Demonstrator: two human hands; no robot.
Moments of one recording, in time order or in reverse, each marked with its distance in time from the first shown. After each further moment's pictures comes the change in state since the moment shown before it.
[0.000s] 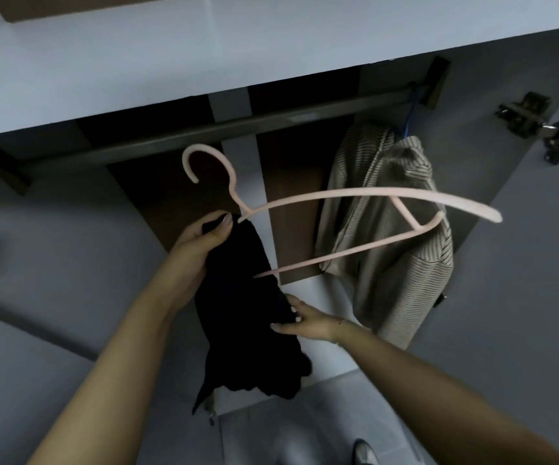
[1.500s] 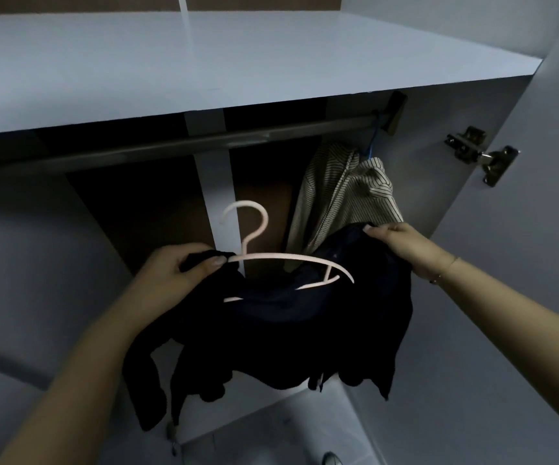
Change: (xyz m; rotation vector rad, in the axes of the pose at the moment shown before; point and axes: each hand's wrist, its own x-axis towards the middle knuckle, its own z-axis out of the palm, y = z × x) left_hand -0.002 -0.012 -0.029 0.706 -0.076 0.154; right_hand -0.127 -0.083 -0.160 0.154 0.720 0.065
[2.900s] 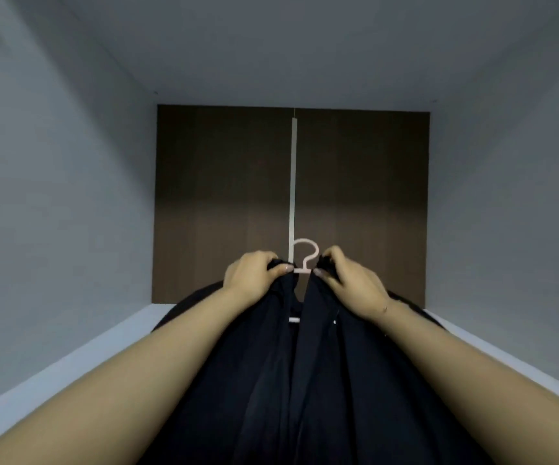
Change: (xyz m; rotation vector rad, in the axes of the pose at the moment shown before) left_hand 0.246 0.228 -0.205 0.755 0.669 0.099; right_hand 0.098 -0.410 0.058 -0.694 0.319 -1.308
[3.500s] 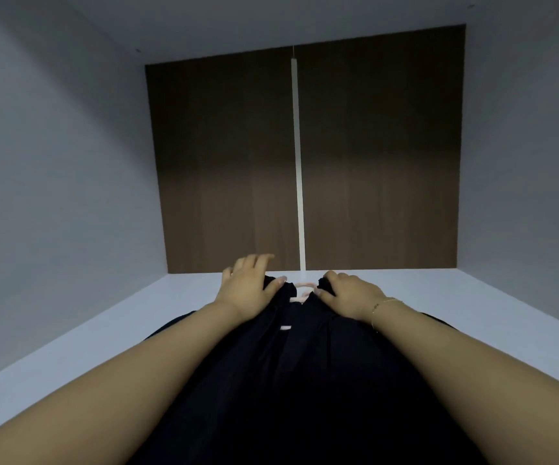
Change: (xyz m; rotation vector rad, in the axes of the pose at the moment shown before) left_hand -0.032 -0.031 0.069 0.260 -0.110 -0.023; right_hand -0.018 0.036 0.080 -0.070 -0.528 0.168
